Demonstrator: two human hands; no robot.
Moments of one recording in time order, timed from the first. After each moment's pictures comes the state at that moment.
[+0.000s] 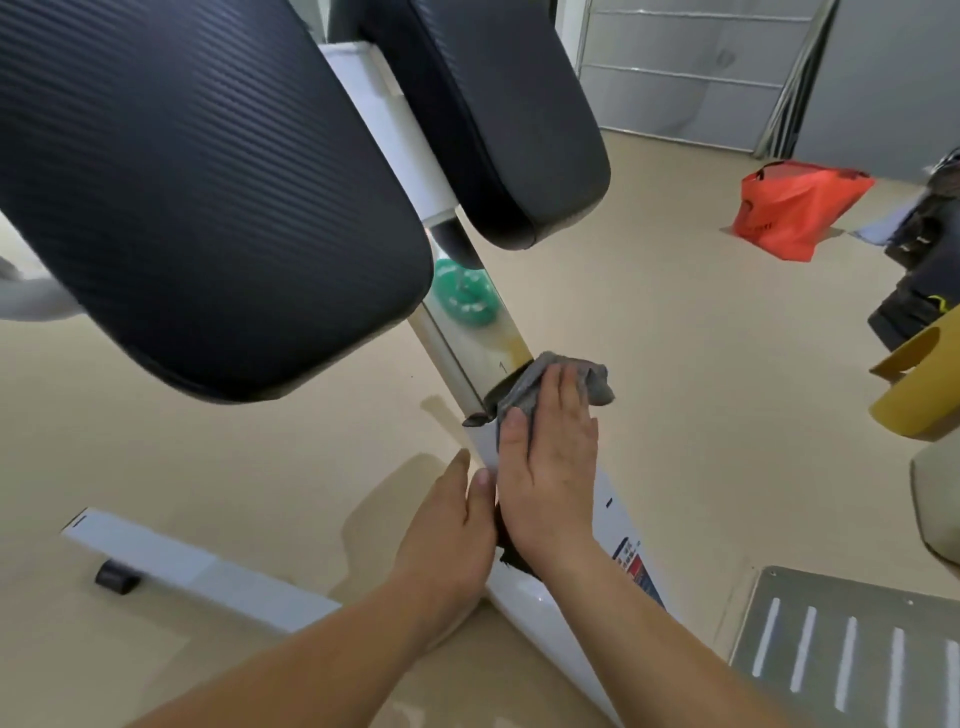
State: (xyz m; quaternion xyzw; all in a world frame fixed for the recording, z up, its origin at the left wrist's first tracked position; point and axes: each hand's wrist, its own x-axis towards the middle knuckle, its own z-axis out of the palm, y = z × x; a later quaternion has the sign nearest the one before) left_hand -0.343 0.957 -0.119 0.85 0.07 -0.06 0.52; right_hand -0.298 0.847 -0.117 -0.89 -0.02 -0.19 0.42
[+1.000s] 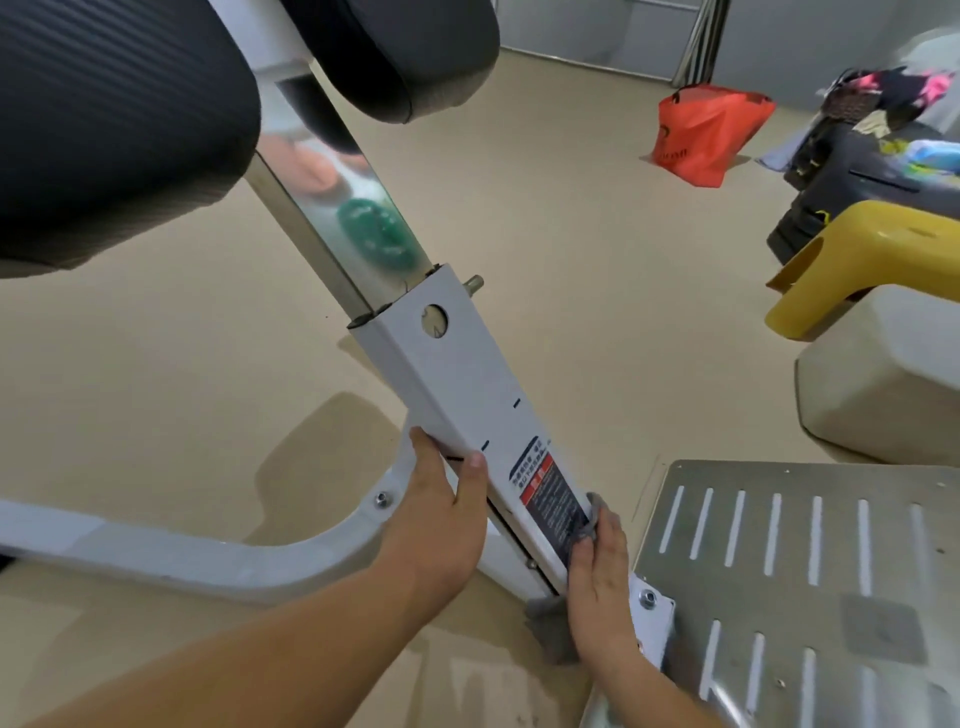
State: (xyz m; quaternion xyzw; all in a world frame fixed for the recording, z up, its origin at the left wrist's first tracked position) left_hand -0.388 0.891 -0.162 0.83 0.07 -0.17 0.53; right_hand -0.445 0.705 -0.324 -0.84 0.22 -0.06 0.49
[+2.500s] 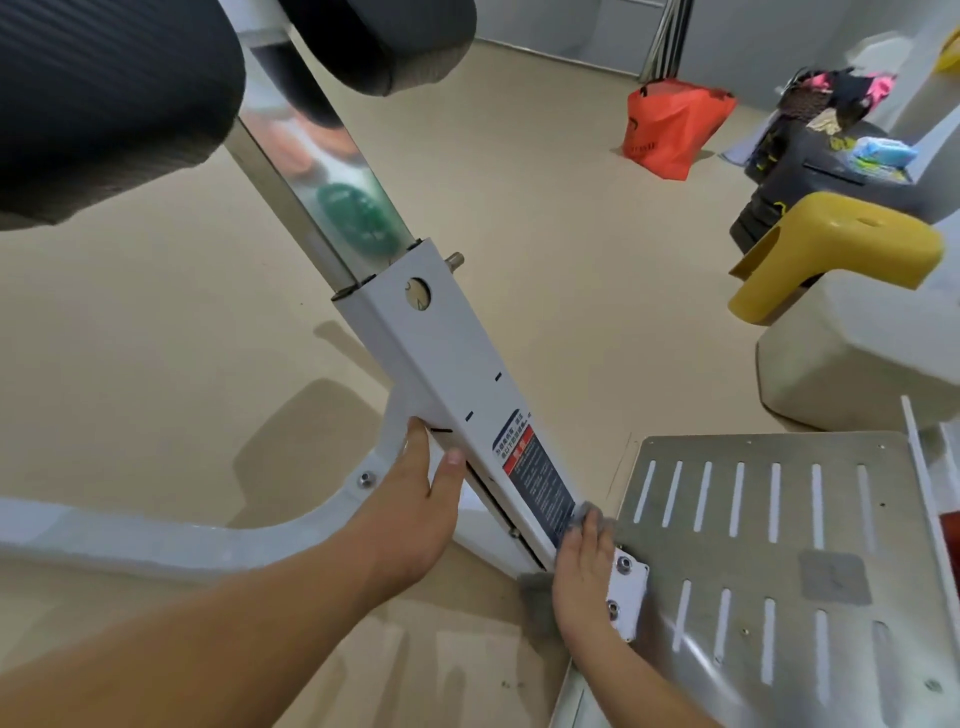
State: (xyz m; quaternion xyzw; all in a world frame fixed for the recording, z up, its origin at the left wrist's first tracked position) left_hand -0.403 0.913 -0.159 0.84 -0.01 -0.23 0.49; right_hand -0.464 0.704 -0.341 -0.89 0.29 -0.08 0.35
